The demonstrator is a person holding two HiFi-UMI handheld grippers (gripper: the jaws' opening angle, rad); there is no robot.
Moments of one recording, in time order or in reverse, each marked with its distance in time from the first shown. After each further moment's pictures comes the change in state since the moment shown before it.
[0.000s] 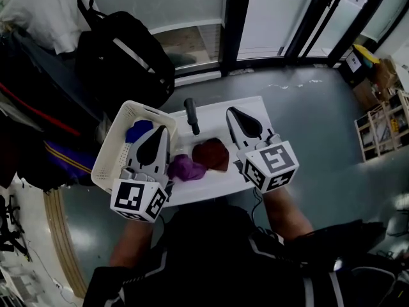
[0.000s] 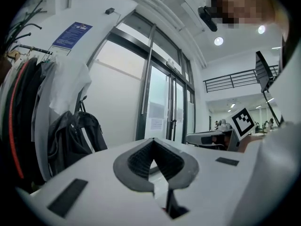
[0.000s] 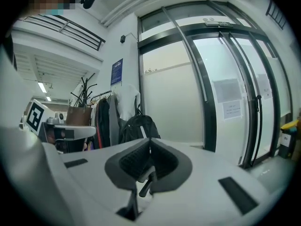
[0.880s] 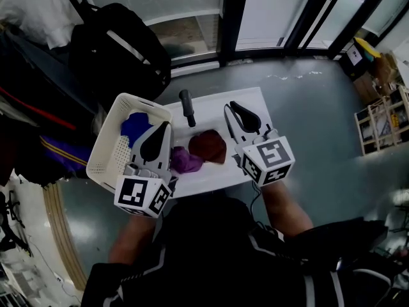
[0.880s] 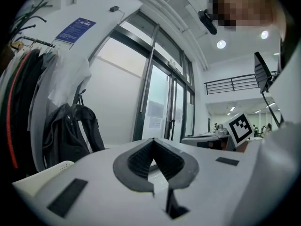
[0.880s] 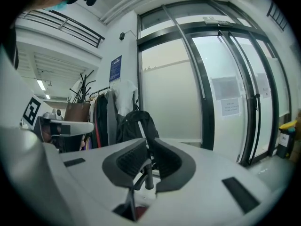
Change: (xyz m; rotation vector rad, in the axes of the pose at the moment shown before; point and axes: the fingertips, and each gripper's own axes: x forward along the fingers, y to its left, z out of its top) left arm 0.013 -0.017 -0.019 -0.045 0.005 -0.009; right arm 0.000 -0.019 -0.024 -0.012 0.024 -0.014
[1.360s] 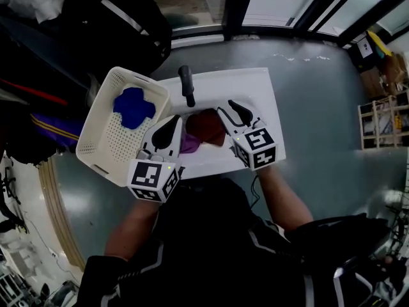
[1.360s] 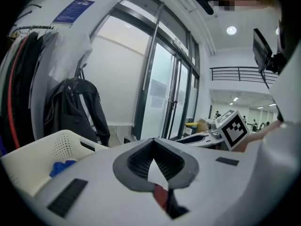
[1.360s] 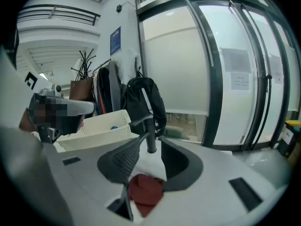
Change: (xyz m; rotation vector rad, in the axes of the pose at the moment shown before) left arm 0.019 0.002 -0.106 -0.026 0.239 0.031; right arm 0.030 -0.004 -0.141 -0.010 0.322 0.097
